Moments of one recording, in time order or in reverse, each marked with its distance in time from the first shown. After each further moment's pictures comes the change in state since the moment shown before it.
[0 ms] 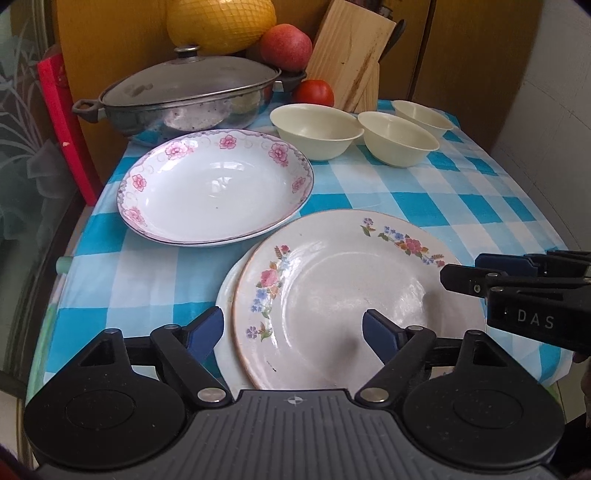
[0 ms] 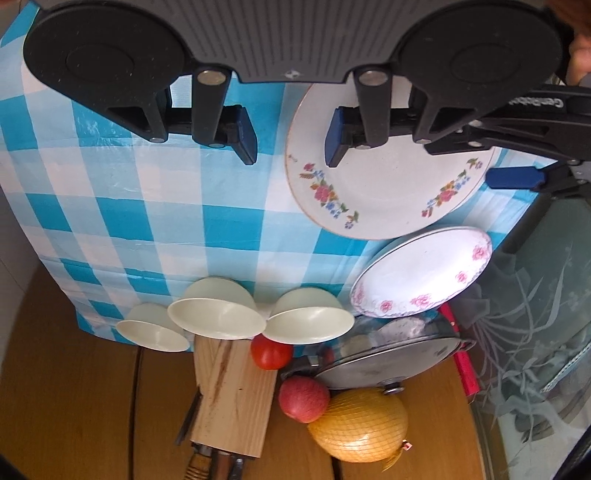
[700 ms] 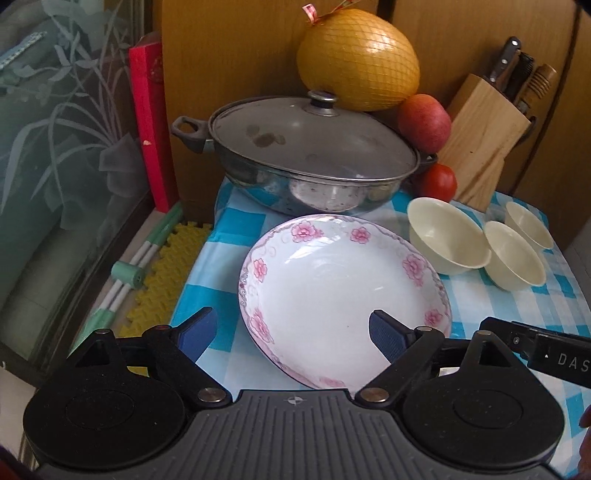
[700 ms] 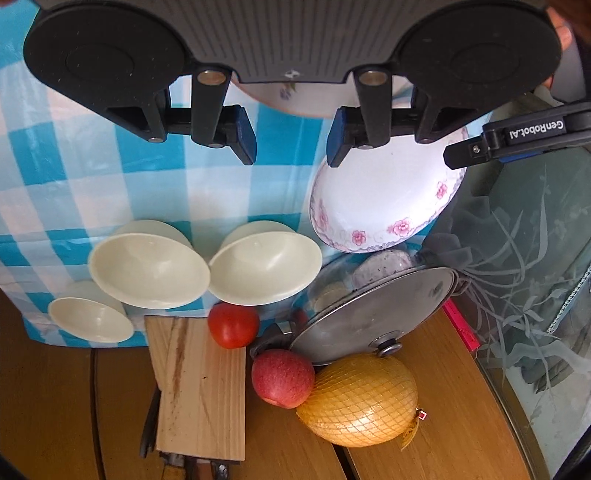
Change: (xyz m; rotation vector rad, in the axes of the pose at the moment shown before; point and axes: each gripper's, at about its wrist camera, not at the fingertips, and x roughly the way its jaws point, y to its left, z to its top) left arm 0.019 0.085 0.076 -0.247 -0.066 0.167; right arm 0.066 0.020 0.086 0.139 0.007 0.144
